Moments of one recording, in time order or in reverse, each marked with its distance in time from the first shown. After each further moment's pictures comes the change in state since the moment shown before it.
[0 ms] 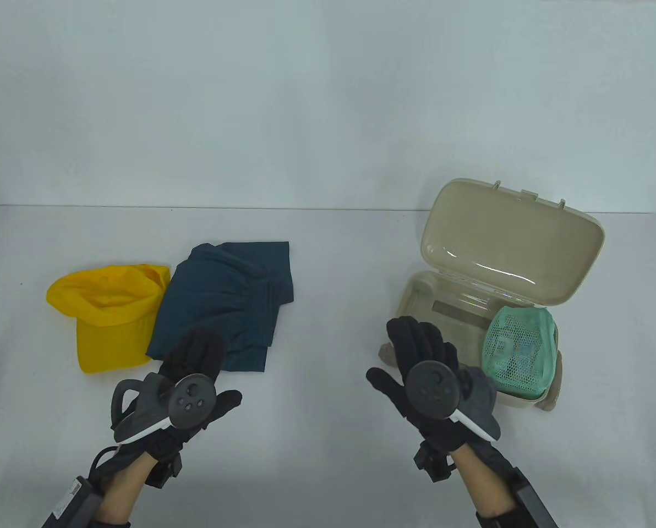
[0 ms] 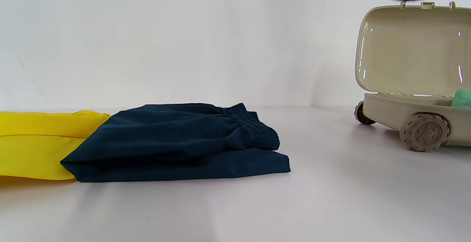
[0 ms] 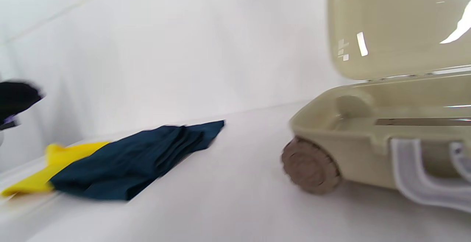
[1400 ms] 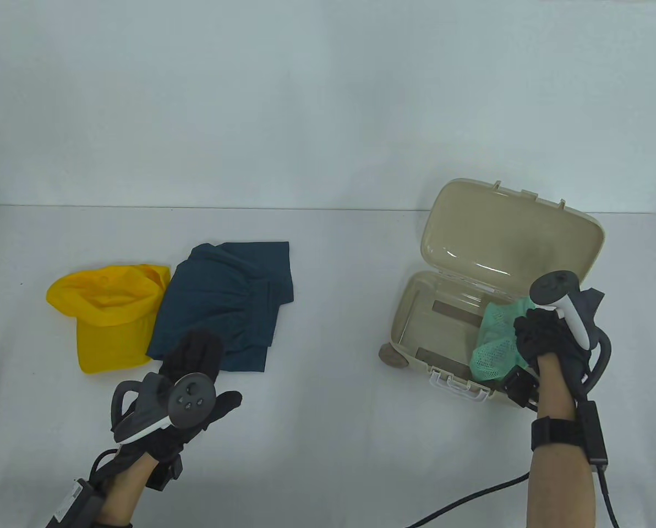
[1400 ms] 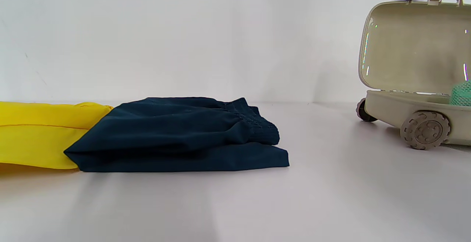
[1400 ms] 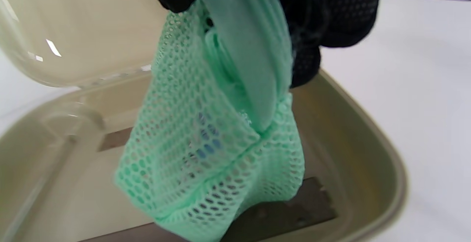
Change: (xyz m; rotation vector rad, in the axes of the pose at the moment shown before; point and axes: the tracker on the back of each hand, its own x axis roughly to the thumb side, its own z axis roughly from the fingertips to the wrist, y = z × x) left_hand 0.001 -0.002 0.000 -0.028 0.013 0.007; right_hand -0.209 -0.057 -0.053 0.257 0.955 -0.047
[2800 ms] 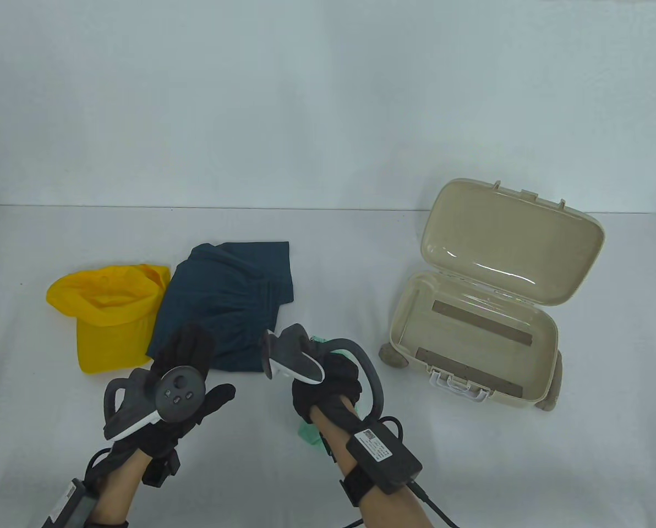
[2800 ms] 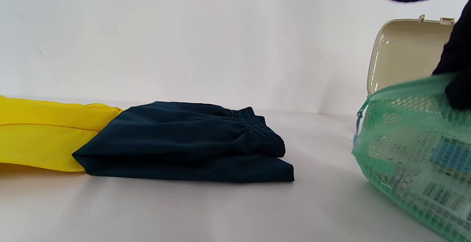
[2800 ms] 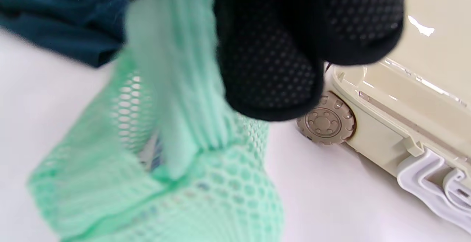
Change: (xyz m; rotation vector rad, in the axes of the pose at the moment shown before) left_hand -0.010 0.010 0.002 0.028 0.028 0.053; right_hand 0.223 0.142 0.215 -0.011 -0.529 0.683
